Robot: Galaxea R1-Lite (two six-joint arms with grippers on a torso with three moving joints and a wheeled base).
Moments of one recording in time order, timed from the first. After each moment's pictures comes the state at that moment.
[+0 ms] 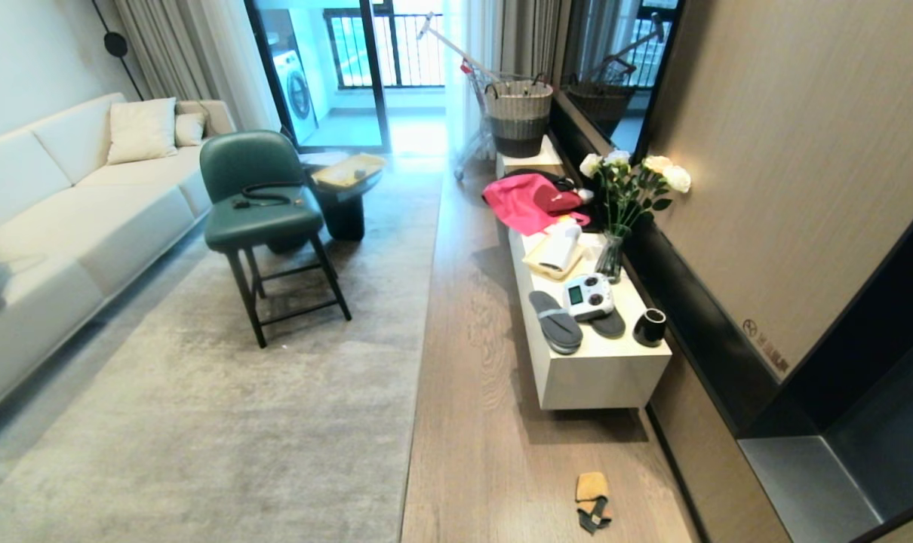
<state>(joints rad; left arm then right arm) 0.00 0.00 0.00 0.00 -0.01 0.01 0.01 0.00 0.00 0.00 0.06 -0.09</state>
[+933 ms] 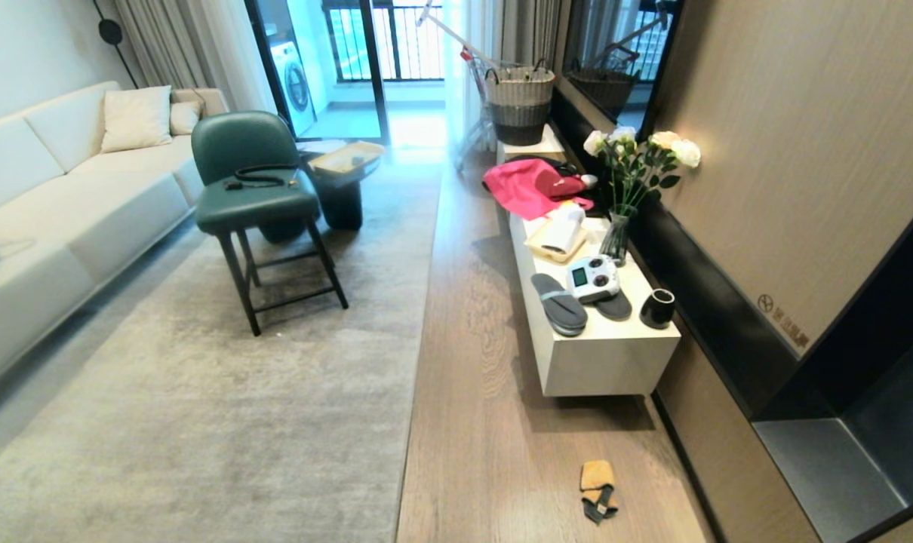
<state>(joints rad) 0.00 0.00 0.00 0.00 -0.01 0.01 0.01 0.00 0.00 0.00 0.06 -0.08</state>
